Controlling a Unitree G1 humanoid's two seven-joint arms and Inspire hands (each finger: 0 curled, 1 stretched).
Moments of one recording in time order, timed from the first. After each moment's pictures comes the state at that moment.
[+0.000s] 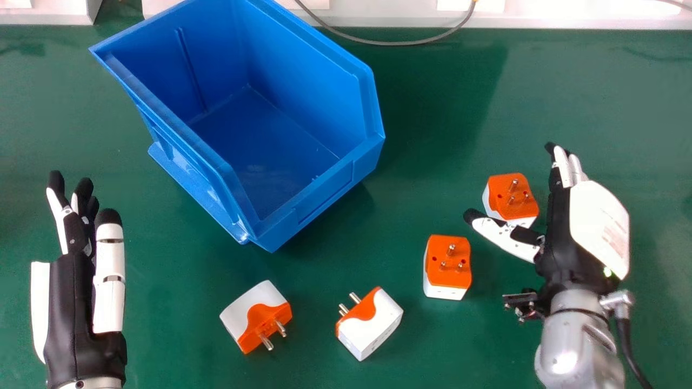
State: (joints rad) left arm 0.33 0.06 0.24 0.01 -0.04 -0.46 0.02; right arm -0.18 -0.14 0.14 0.37 -0.73 0.28 -0.42
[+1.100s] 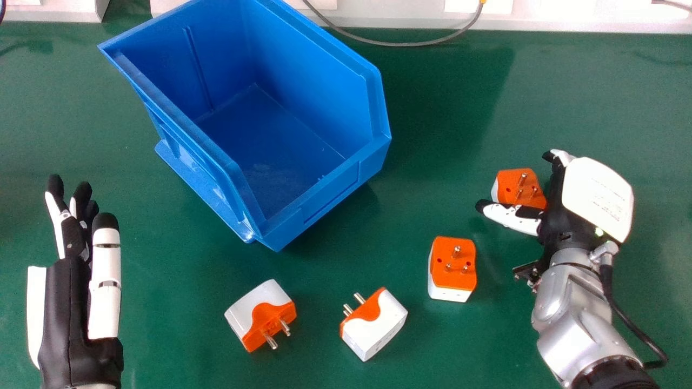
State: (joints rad) left arm 0.36 0.06 0.25 -0.01 -0.06 -0.45 -0.01; right arm -0.44 -0.19 0.21 0.75 -0.68 0.36 -0.49
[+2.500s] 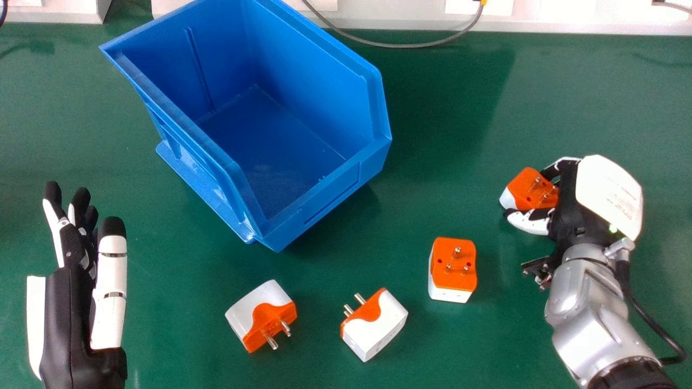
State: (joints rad) left arm 0.40 0.02 0.24 -0.05 -0.05 -0.46 -0.01; right arm -0.38 -0.25 0.23 0.61 -0.59 0.36 -0.44
